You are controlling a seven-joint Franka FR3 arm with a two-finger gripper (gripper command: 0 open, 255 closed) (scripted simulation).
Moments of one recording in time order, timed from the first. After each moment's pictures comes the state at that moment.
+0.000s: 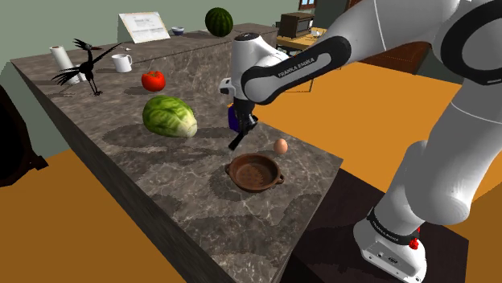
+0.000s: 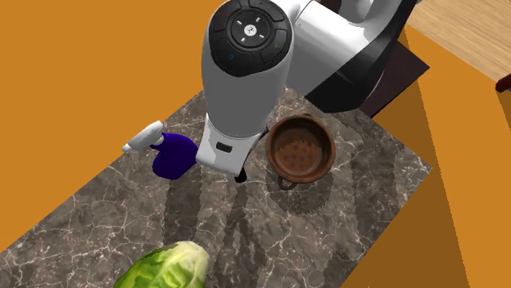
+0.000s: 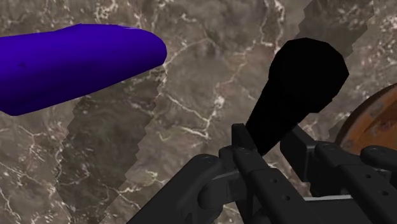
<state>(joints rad) 0.26 0.04 0.00 -2.10 -0.13 2.21 -1.02</state>
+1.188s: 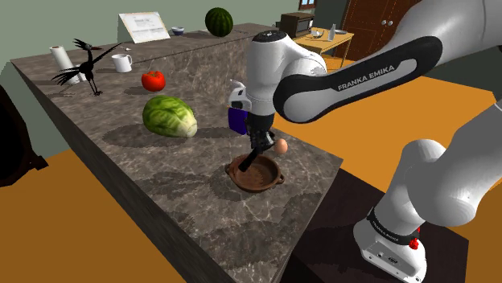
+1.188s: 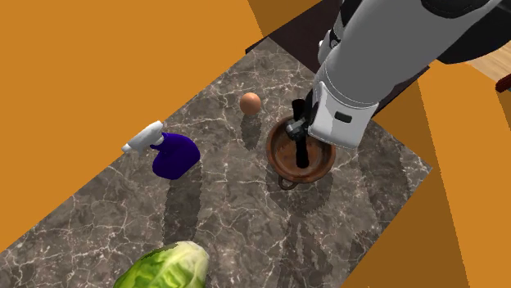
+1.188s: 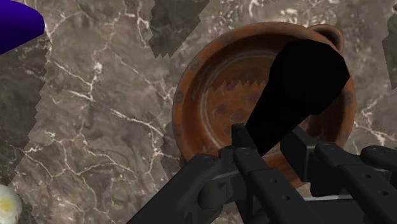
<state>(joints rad) 0.36 -0.29 0.12 -2.38 -0.10 2.14 -0.83</state>
